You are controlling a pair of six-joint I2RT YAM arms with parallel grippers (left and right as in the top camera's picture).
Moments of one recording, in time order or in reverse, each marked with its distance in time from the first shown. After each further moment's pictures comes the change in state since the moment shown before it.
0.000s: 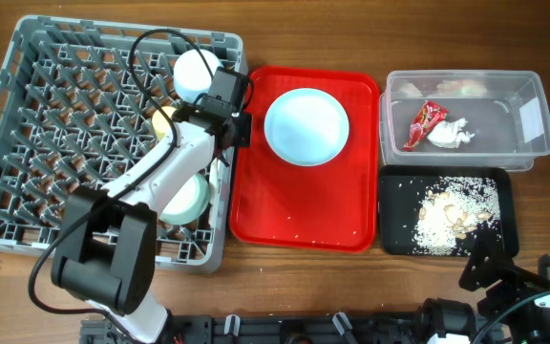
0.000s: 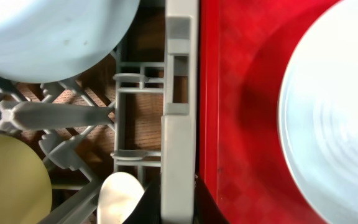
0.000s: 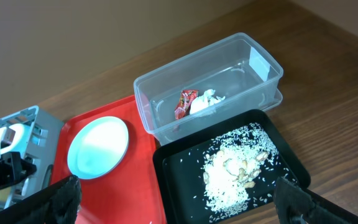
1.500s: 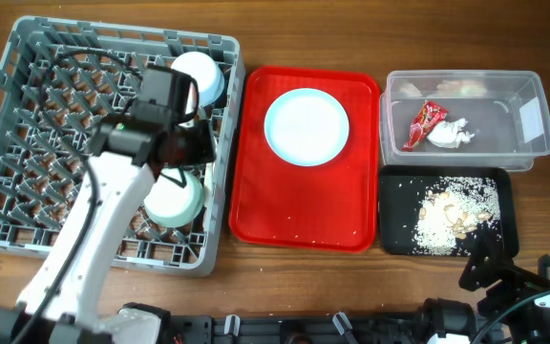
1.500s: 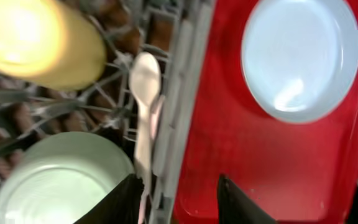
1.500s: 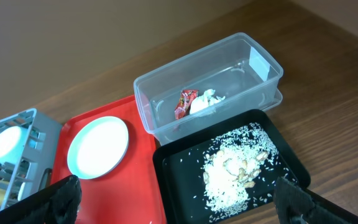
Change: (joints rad) left arm 0.131 -0.355 0.068 -0.509 0.238 -0.103; right arm 0.000 0.000 0.000 0.000 0.000 0.000
